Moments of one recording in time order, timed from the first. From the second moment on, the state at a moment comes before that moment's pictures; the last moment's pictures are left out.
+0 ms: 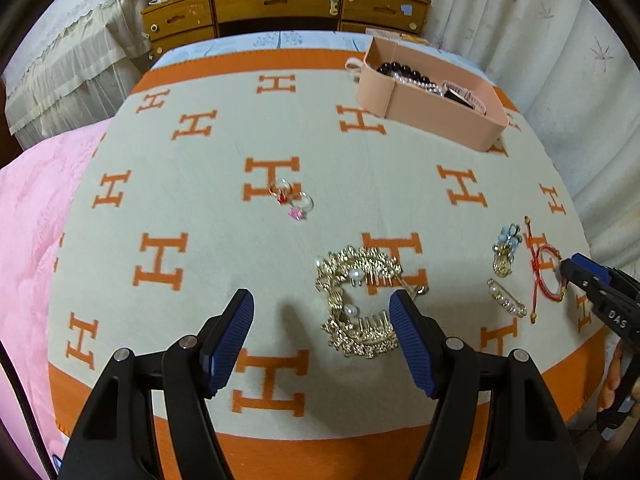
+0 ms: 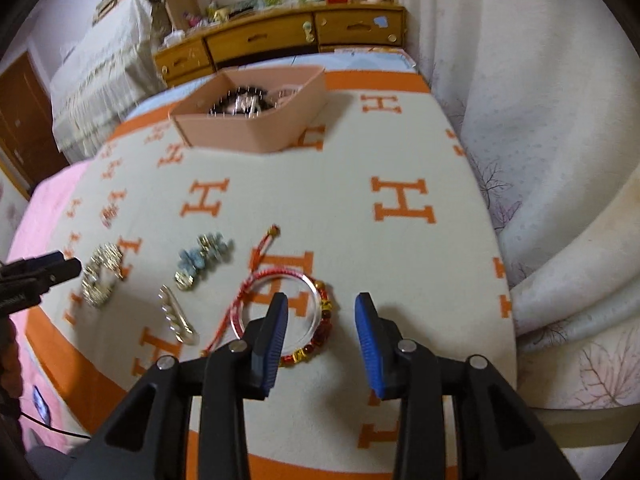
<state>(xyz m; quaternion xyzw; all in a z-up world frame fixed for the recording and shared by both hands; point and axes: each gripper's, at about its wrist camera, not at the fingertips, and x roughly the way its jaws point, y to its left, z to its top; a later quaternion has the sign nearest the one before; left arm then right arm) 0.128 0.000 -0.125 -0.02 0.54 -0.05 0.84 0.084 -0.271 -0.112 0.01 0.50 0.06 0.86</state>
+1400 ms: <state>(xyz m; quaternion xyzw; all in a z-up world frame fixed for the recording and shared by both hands) 0.131 0.004 -0.120 -0.07 0.53 -0.04 0.85 0.077 -0.252 -0.107 0.02 0.48 0.12 0.87</state>
